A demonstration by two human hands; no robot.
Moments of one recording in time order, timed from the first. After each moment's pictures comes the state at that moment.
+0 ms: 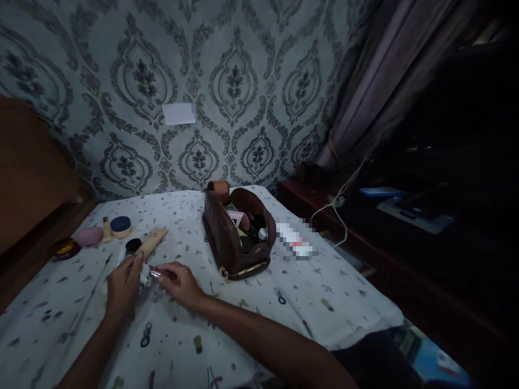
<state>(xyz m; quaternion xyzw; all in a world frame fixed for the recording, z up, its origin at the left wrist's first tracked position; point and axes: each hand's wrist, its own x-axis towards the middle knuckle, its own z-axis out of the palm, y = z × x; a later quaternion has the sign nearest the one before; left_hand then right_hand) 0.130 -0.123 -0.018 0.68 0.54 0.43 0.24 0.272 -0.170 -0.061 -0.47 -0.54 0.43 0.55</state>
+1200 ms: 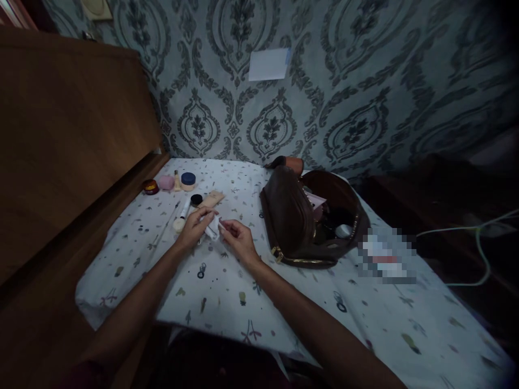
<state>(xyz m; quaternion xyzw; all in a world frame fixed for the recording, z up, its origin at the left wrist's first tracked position) 0.126 -0.111 -0.020 0.70 0.38 0.44 0.43 0.281 -0.158 -0.053 -0.45 -0.46 0.51 0.58</state>
